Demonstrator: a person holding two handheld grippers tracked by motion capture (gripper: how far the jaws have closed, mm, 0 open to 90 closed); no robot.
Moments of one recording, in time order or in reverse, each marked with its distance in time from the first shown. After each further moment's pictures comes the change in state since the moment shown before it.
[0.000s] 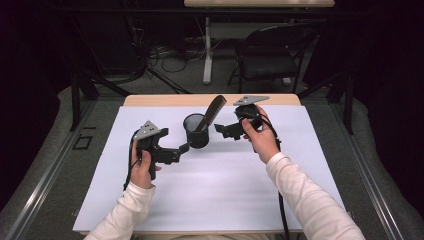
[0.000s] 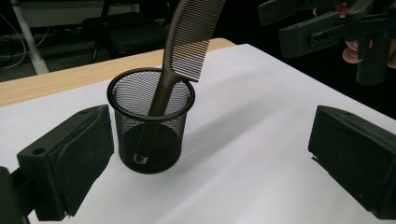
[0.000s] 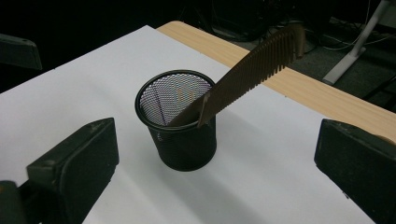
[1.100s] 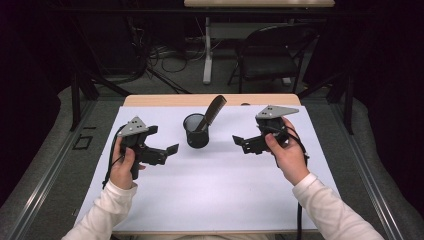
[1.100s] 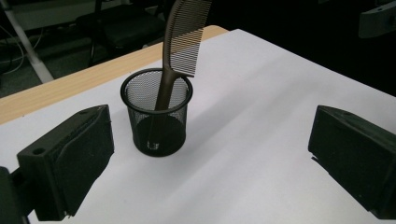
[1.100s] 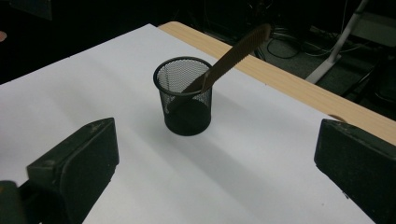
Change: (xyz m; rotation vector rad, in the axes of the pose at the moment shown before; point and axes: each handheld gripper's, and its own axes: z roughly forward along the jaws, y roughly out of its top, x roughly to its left) left arm 0.002 0.024 -0.046 0.079 -0.028 0.091; right arm 0.018 -0.016 -0.087 -0.017 -0.047 -0.040
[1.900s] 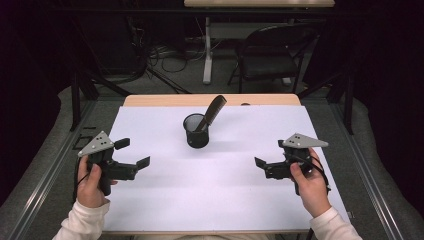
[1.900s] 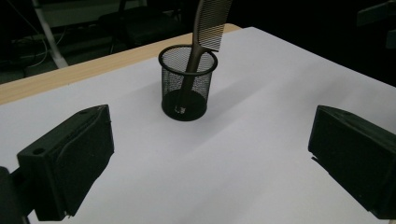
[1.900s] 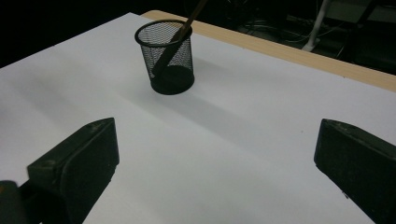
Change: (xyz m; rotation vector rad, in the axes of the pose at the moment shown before) left arm 0.019 -0.046 -0.062 -0.038 0.049 -0.031; right arm -0.005 -0.076 -0.045 -0.033 -0.070 0.094
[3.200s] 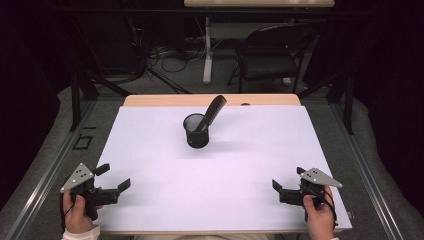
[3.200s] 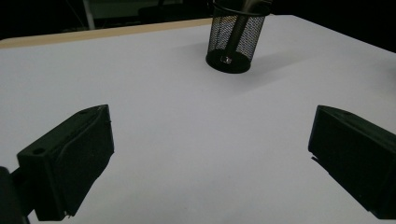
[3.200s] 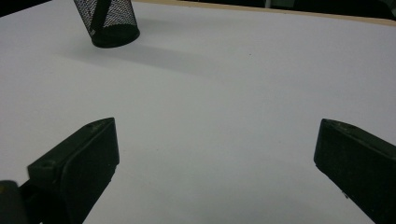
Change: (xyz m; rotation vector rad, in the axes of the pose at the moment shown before) left arm 0.027 -0.102 -0.024 -0.050 0.112 -0.075; right arm -0.020 -0.110 -0.014 -0.047 -0.167 0.093
